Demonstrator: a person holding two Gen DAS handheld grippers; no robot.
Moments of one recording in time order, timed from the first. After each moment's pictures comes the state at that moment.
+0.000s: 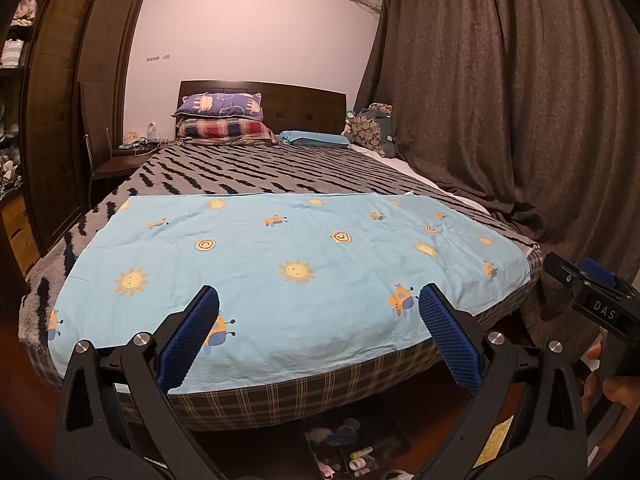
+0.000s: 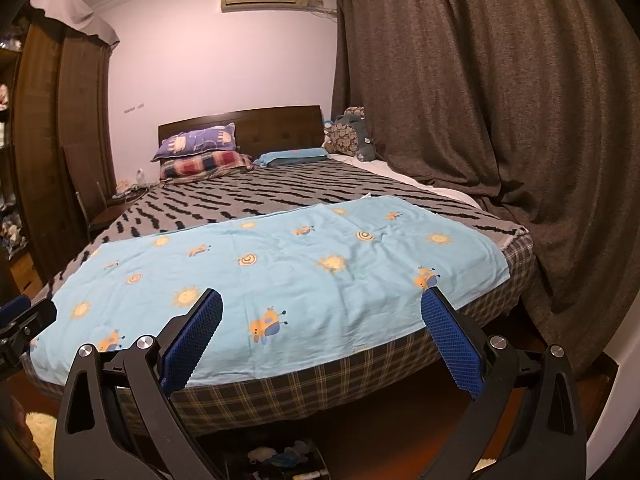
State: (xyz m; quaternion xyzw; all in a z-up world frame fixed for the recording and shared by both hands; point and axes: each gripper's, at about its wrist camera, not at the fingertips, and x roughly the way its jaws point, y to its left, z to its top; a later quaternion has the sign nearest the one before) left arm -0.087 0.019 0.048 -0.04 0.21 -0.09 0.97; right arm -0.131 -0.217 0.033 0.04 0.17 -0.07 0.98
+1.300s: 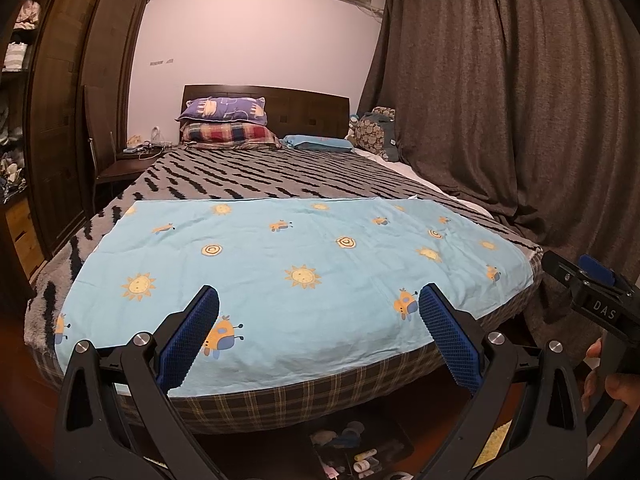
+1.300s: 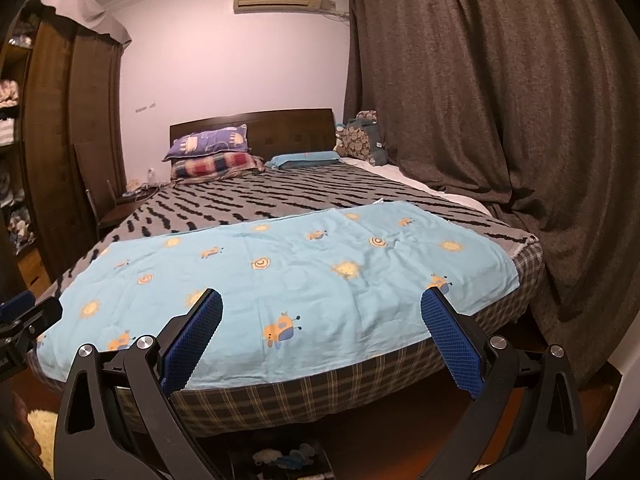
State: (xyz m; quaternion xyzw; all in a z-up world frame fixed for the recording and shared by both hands) left arm -0.091 0.022 0.054 -0.04 0.20 -0.08 0.97; right arm -0.128 -0.205 0.038 0.04 0.17 -0.05 0.98
